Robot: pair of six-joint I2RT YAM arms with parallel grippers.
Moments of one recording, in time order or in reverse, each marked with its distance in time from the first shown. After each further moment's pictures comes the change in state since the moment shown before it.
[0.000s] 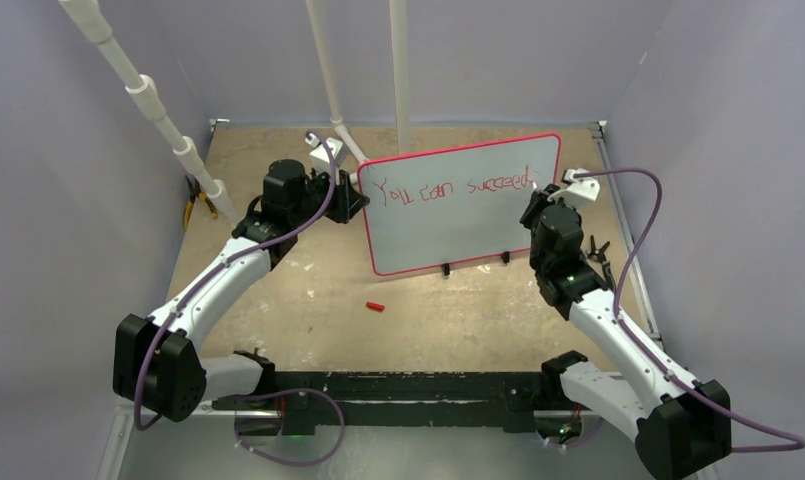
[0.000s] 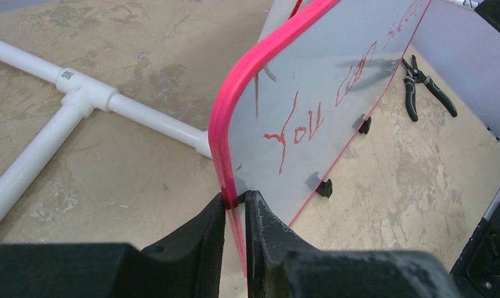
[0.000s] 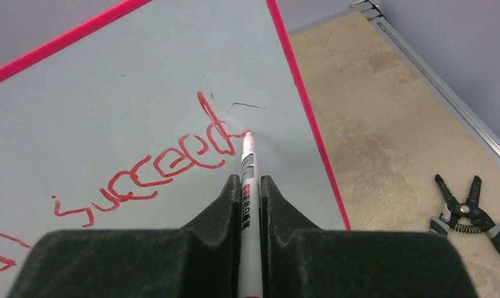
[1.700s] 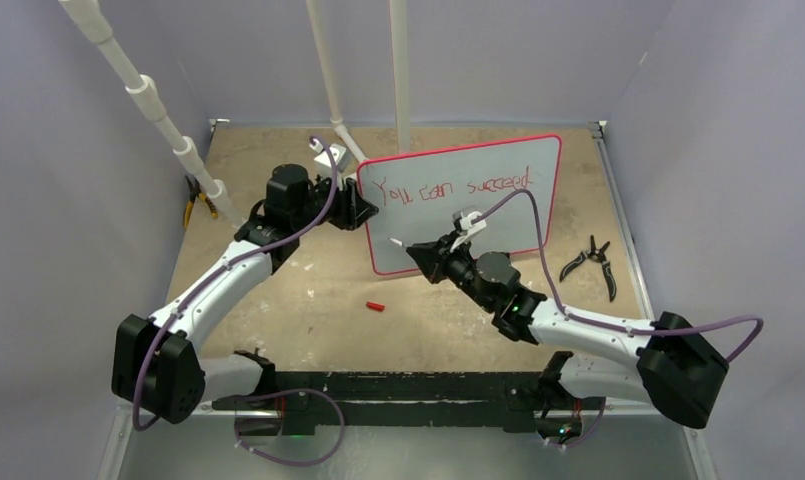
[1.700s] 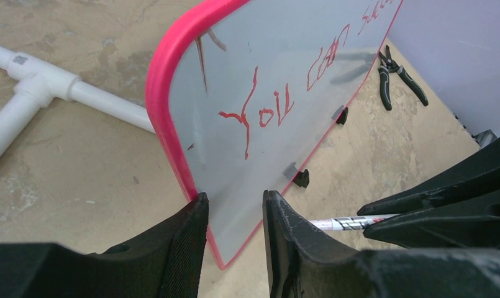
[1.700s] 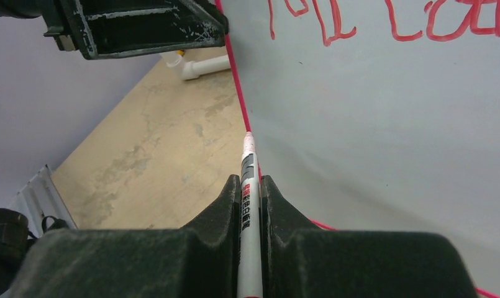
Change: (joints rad) left arm -0.013 -0.017 -0.029 0.008 0.041 -0.036; right arm 0.533 0.192 -0.182 0.469 -0.447 0.082
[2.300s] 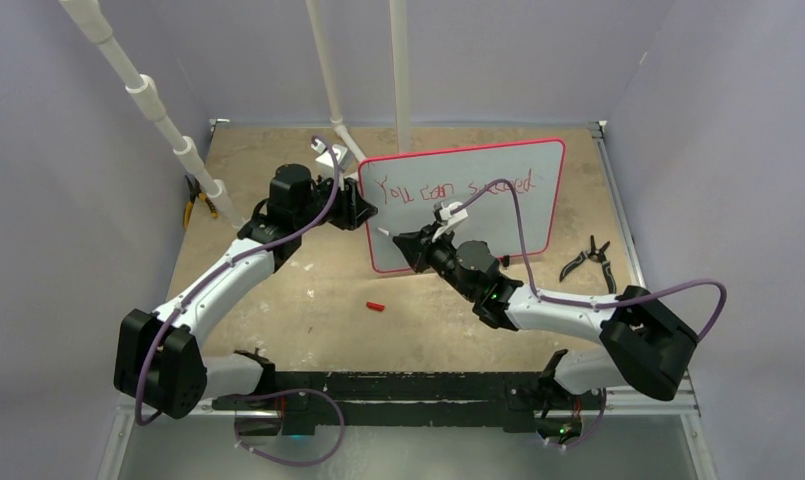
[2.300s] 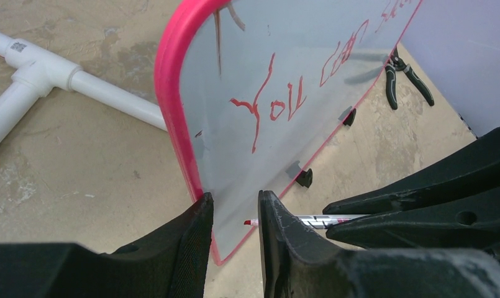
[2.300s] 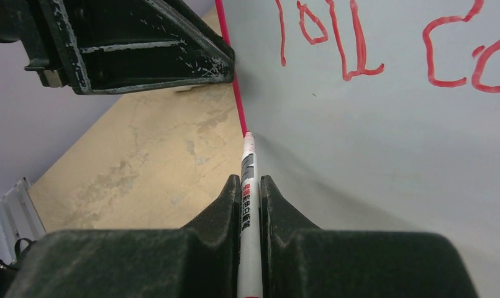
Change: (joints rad) left arm 0.000 0.033 0.000 -0.002 -0.002 -0.015; right arm 0.001 0.205 0.100 0.114 0.020 -0.042
